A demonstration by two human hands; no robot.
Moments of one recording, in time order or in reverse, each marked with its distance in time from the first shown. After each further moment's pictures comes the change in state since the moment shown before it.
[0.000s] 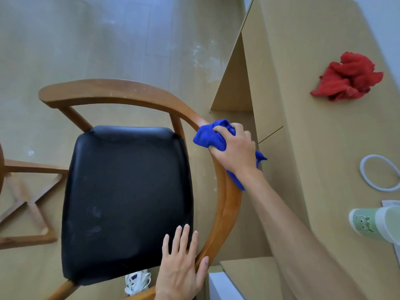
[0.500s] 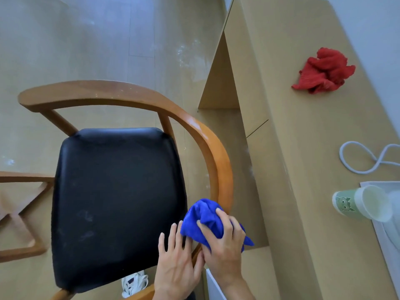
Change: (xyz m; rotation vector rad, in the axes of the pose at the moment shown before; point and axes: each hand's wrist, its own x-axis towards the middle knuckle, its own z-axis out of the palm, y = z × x) left_hand 0.002 -0.005 0.013 0.019 0.083 0.070; right_hand -0.235 -0.008 0.059 -0.036 0.194 -0.089
